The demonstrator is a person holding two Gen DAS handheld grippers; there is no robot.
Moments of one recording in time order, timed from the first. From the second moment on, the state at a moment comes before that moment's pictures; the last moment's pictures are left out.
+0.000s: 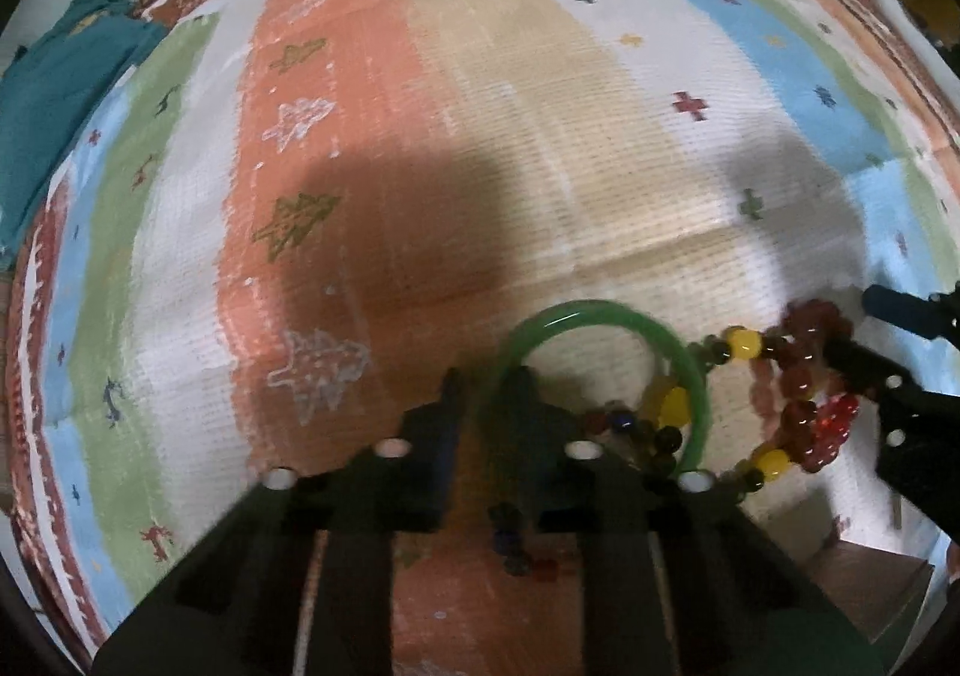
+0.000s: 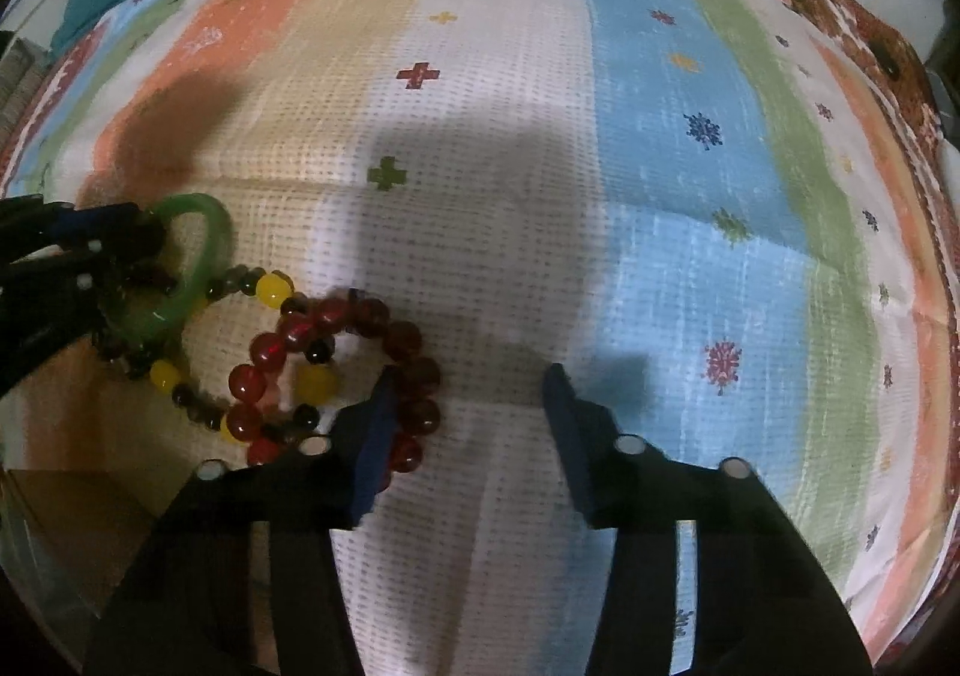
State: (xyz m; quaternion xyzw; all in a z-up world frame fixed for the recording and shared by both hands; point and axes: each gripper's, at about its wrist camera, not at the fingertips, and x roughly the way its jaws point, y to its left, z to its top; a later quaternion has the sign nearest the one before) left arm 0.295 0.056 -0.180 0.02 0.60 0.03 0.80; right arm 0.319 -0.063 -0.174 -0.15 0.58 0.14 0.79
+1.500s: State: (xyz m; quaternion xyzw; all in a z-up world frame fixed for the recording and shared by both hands) left arm 0.196 0.048 -0.040 -0.03 0.48 0.03 0.87; right arm 0.243 -0.065 -0.030 -0.06 0.41 0.22 0.88
